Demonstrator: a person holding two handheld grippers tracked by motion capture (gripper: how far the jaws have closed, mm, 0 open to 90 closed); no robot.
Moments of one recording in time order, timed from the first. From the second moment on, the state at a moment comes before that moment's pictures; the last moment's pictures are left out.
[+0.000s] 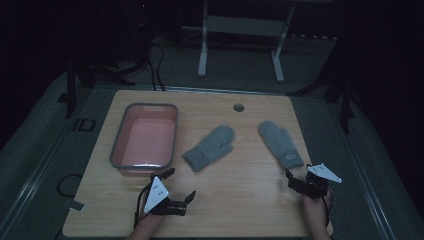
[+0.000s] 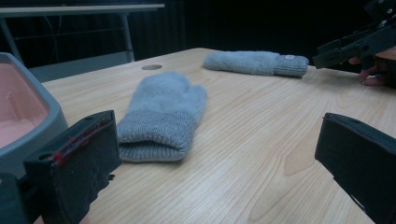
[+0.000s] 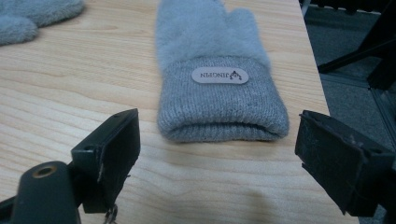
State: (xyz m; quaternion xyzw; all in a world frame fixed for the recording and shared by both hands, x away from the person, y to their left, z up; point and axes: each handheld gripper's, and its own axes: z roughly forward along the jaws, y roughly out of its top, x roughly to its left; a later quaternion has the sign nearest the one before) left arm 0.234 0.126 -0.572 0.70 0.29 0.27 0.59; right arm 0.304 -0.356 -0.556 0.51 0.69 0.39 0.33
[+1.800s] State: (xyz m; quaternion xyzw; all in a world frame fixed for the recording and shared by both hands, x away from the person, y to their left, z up) left arm 0.235 0.128 -0.572 0.70 0.29 0.26 0.60; right arm 0.412 -0.168 -0.477 0.34 0.81 0.44 0.19
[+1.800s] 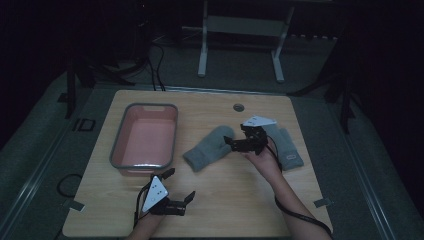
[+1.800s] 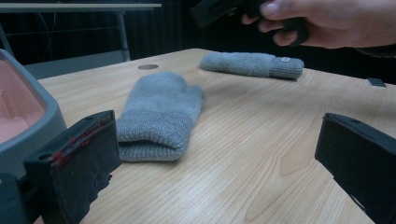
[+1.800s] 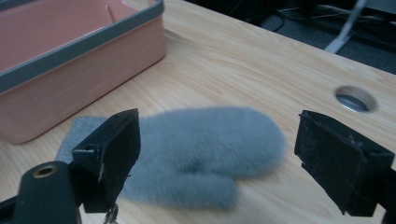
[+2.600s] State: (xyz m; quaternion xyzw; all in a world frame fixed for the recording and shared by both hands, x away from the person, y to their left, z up) left arm 0.235 0.129 -0.572 0.70 0.29 0.26 0.60; right arm 0.447 -0.106 -0.553 0.35 0.84 0.36 0.18
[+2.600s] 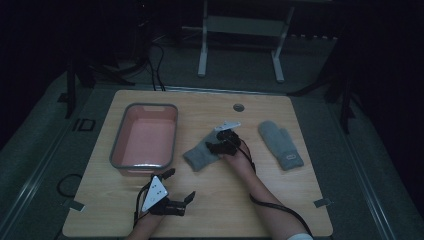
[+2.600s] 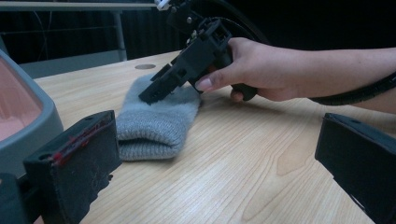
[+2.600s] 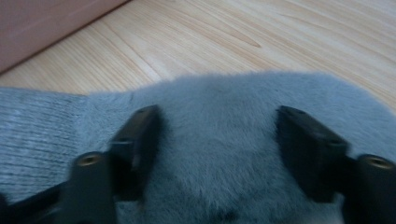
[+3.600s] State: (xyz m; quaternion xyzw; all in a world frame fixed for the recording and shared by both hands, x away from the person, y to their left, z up) left arm 0.235 0.129 -0.572 0.70 0.29 0.25 0.60; right arm 0.412 -0.163 -0.502 0.10 0.91 0.40 0.02
